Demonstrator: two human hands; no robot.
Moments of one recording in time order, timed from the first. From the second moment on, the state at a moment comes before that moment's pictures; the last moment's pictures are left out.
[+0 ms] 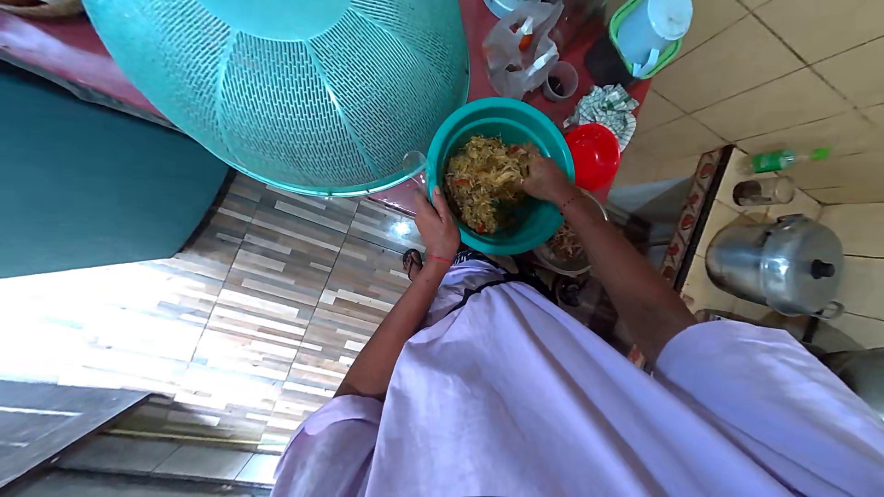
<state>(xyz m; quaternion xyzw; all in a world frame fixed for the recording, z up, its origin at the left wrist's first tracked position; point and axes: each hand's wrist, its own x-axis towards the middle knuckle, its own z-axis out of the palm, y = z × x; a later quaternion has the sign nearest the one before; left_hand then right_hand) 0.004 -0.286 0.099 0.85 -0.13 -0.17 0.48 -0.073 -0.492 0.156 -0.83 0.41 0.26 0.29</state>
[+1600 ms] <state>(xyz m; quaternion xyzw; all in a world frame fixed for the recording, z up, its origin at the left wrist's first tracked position) 0.003 -0.283 0.092 0.86 -0.12 -0.17 0.47 -0.032 -0.439 0.130 -0.84 0.37 0.21 0.34</state>
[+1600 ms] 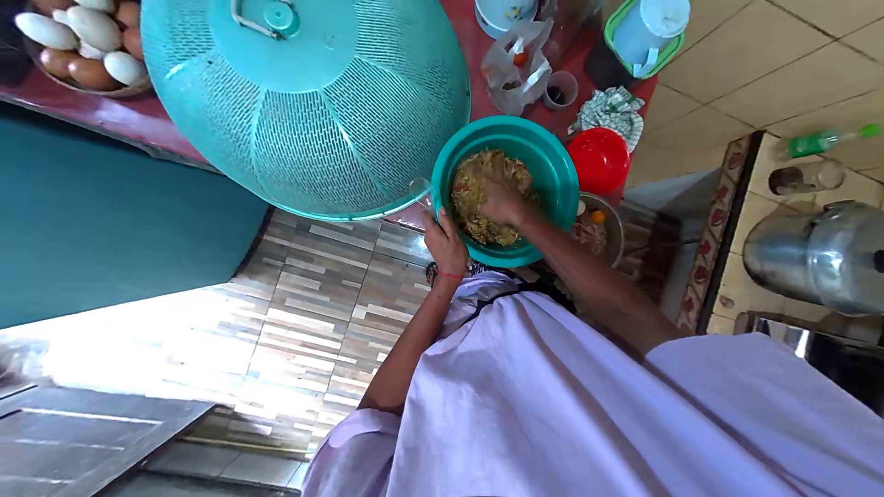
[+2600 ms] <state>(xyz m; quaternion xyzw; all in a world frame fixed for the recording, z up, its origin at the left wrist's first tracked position) 0.045 -0.251 0.161 0.78 -0.19 -0.20 0.56 -0.070 -0.434 0.162 -0.88 0.33 0.05 0.35</state>
